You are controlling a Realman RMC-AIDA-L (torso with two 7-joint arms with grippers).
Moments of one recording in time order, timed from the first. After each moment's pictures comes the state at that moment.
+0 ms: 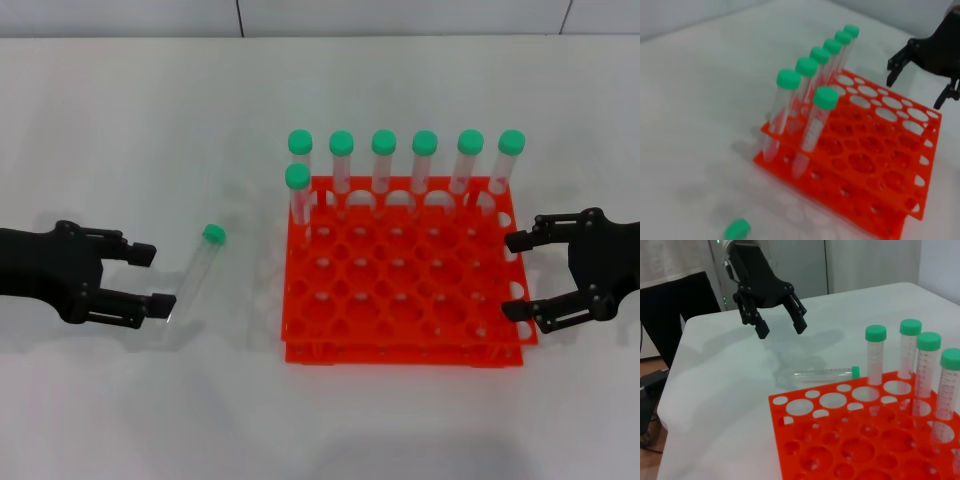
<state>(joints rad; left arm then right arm) -0.46 -1.98 0.78 0.95 2.22 1.77 -1.64 0.50 1.94 -1.06 -0.79 -1.92 -1.58 1.34</state>
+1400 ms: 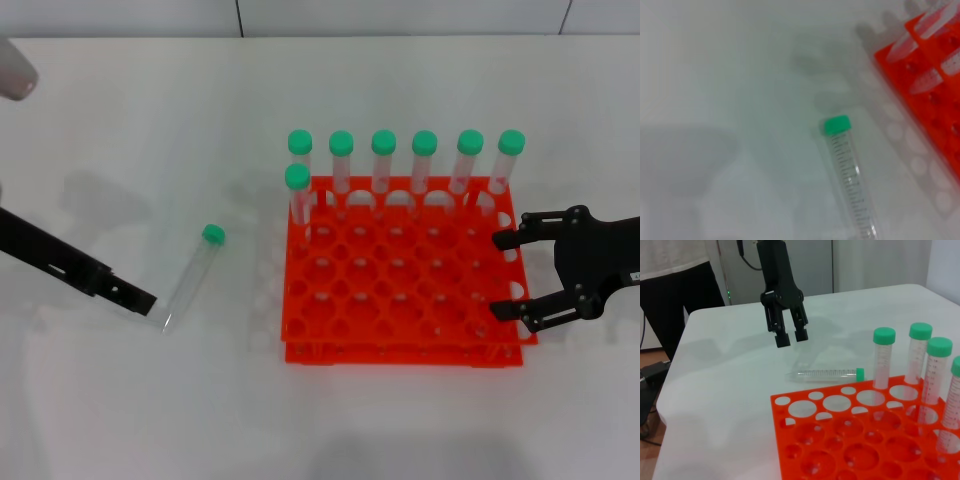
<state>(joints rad) -0.60 -2.01 0.98 1.12 2.60 1.74 -2.35 0.51 1.96 -1.06 -0.82 -1.94 -1.56 1.33</state>
